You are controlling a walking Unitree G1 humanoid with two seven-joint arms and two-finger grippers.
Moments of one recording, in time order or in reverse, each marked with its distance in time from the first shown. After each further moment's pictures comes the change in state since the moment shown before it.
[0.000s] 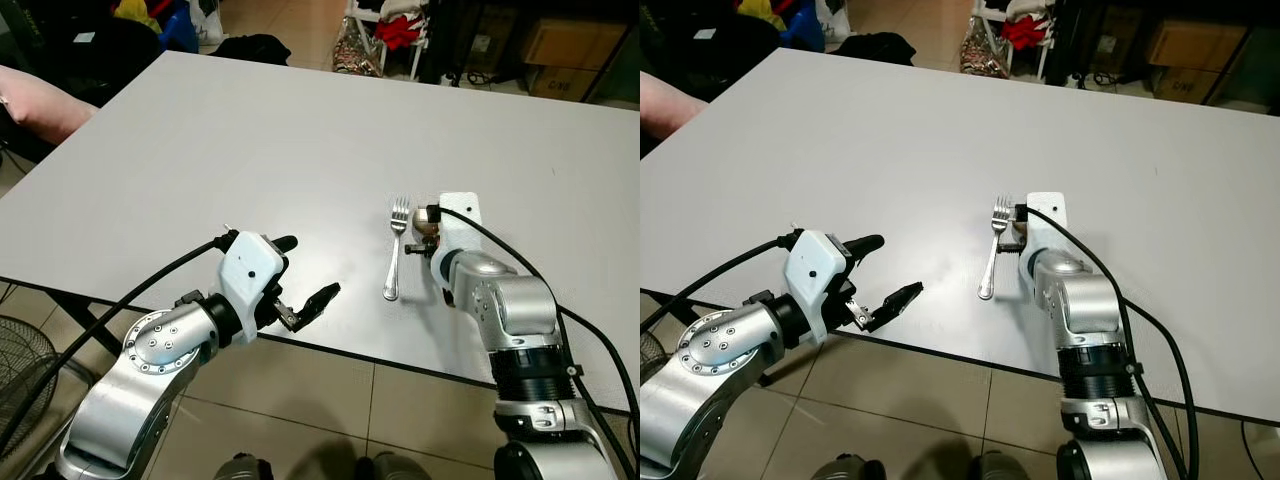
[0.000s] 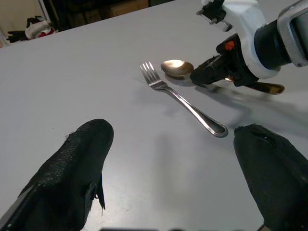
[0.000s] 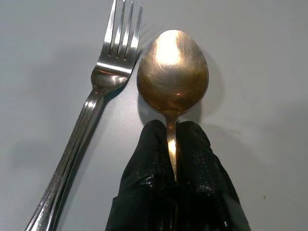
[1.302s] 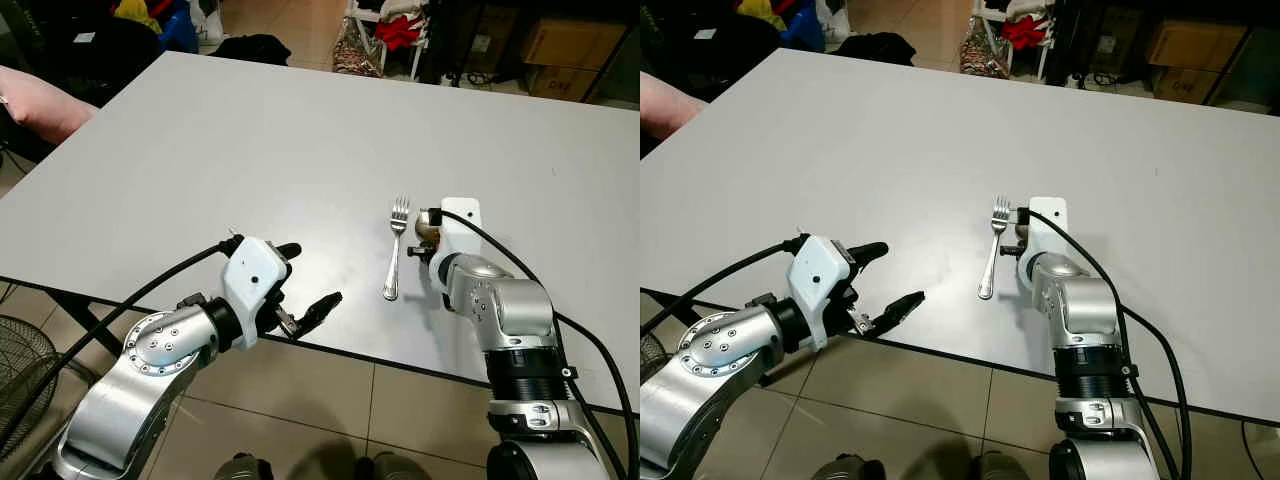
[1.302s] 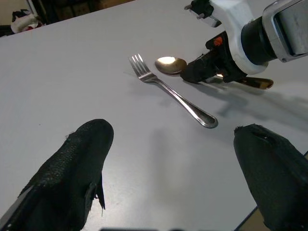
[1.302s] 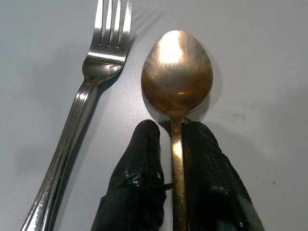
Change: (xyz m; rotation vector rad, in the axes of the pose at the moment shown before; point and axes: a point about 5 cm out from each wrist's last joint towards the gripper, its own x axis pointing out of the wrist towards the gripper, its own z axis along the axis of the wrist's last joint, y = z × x) left arm -0.001 -0.003 -0.003 0.004 0.027 -0.046; right arm 0.004 0.000 -0.007 0.062 0.029 -0.012
